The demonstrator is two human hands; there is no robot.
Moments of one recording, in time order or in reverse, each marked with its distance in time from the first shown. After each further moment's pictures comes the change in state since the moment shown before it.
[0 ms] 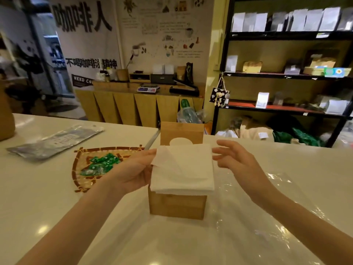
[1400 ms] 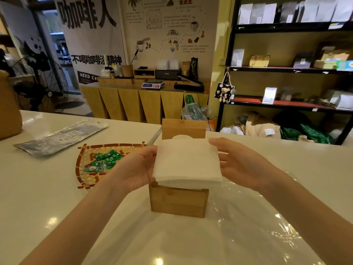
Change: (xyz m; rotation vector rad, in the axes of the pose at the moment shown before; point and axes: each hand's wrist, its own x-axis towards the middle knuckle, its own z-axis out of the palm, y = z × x) left_hand -0.005 0.004 0.008 -0.185 0.026 -0.062; right_hand 0.019 -0.022 -0.002 0.562 -0.275 0.403
